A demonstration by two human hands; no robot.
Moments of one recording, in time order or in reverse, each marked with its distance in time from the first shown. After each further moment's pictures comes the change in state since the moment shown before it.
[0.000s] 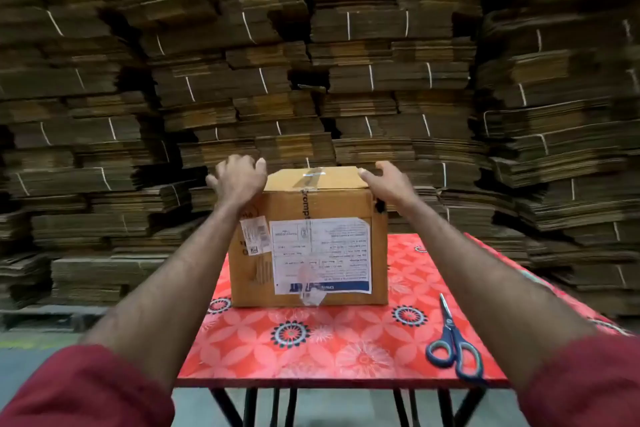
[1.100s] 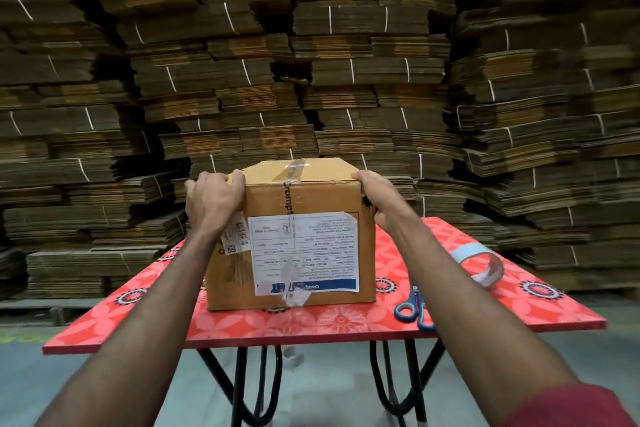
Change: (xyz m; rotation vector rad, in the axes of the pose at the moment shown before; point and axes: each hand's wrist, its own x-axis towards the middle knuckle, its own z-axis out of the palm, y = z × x) left_hand -0.089 -0.026 -0.033 -0.104 0.098 -0.080; right_hand -0.085 -0.001 -0.008 0.657 -0.064 0.263
